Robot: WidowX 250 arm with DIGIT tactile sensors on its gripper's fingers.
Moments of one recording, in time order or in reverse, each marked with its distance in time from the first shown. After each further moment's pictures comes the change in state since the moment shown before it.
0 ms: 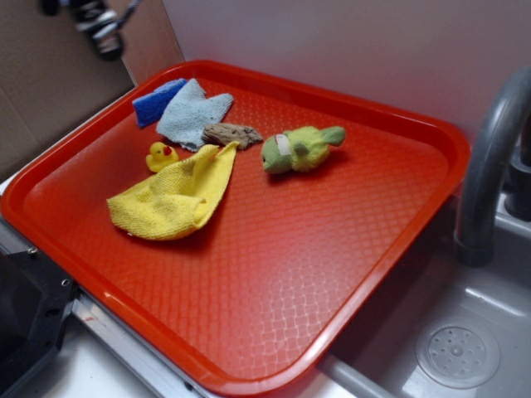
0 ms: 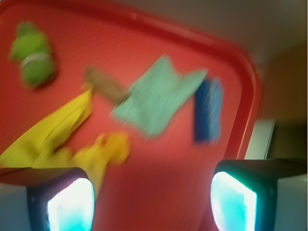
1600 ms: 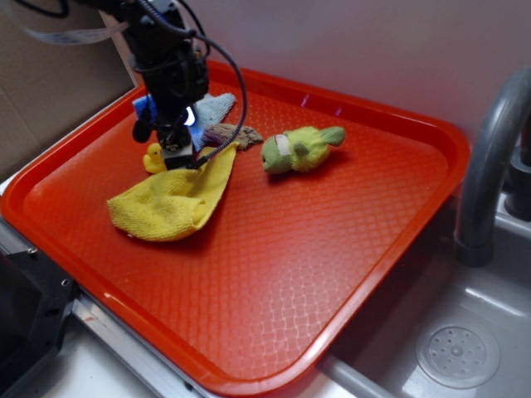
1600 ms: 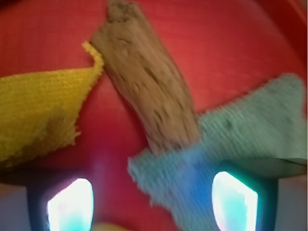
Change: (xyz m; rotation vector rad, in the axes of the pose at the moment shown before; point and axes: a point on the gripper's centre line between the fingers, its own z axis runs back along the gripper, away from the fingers) arm 0.014 -0.069 -0.106 0.105 0.043 -0.493
